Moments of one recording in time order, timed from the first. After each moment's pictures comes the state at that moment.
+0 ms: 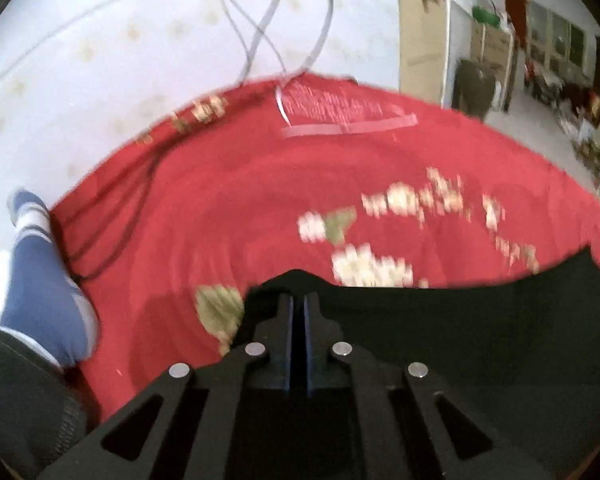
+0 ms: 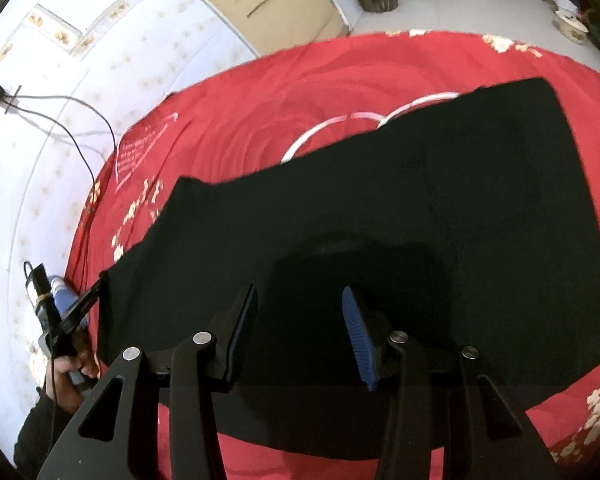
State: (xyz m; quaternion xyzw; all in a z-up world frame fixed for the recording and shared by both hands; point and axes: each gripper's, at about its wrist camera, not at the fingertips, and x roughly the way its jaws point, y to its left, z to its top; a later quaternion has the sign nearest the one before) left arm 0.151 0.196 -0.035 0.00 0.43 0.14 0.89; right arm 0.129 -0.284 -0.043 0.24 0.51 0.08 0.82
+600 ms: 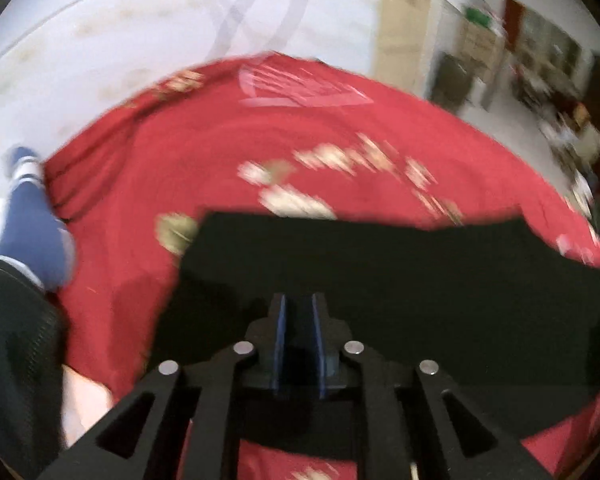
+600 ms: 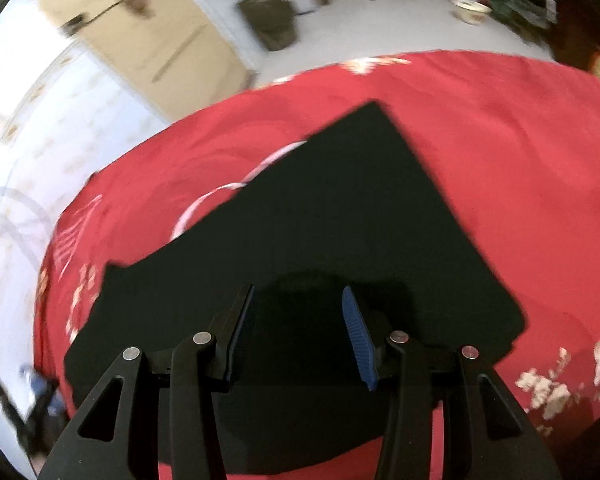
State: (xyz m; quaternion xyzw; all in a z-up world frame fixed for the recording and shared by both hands) left arm 0.095 0.138 -0.030 -0.04 0.48 0.08 0.87; right arm 0.112 -0.351 -0.042 0.30 0.48 -0.10 0.82
